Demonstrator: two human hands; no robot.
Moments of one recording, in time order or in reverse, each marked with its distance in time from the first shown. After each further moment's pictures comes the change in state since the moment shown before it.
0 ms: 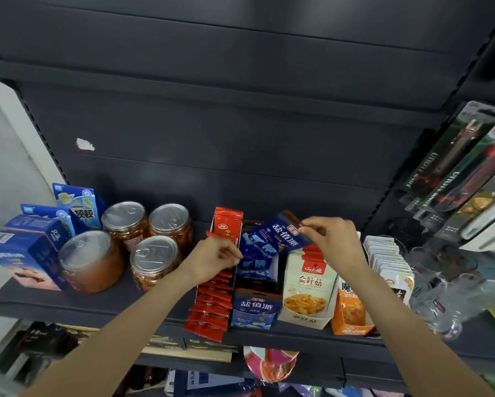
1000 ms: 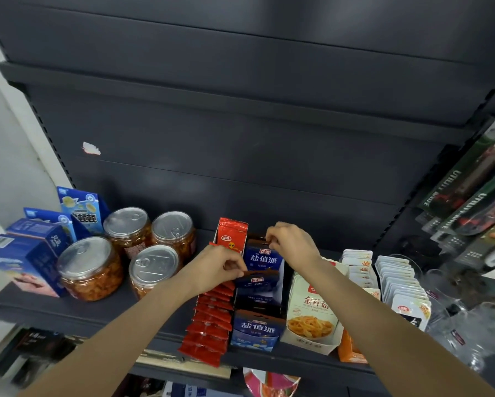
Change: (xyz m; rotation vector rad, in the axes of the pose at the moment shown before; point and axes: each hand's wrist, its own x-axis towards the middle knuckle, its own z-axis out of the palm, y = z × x) left_hand 0.014 0.003 -0.008 0.165 -0.057 0.191; right_hand 0.065 -0.007 0.076 -0.336 -0.351 -0.166
